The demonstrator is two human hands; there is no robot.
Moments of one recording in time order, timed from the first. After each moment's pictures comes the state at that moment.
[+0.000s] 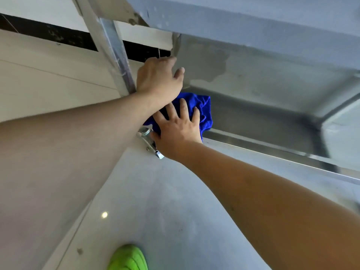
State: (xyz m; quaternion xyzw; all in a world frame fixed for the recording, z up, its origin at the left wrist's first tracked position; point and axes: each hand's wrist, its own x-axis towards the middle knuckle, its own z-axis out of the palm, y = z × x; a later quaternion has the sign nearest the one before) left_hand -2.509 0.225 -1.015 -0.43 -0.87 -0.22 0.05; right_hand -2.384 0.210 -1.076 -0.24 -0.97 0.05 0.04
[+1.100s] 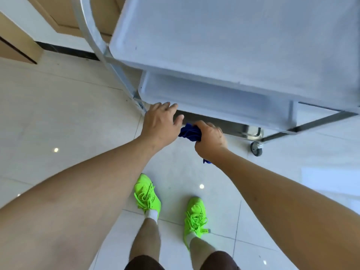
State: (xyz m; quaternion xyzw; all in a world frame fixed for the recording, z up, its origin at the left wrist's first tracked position) left_hand -2.277 0.110 -0.591 -0.46 -0.87 -0.09 -0.15; right_hand -2.126 0.194 -0.619 -0.40 -0.85 0.32 -0.07
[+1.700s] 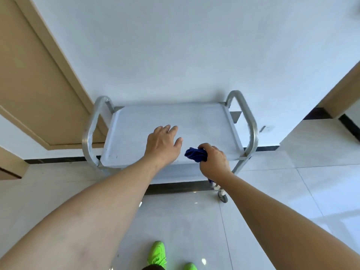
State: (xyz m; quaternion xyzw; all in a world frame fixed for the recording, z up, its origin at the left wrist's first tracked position) left_hand -2.203 0.214 -0.302 -0.59 -0.80 -0.10 -0.07; right_hand -2.021 0.259 -0.335 -0.52 -0.80 0.28 0.10
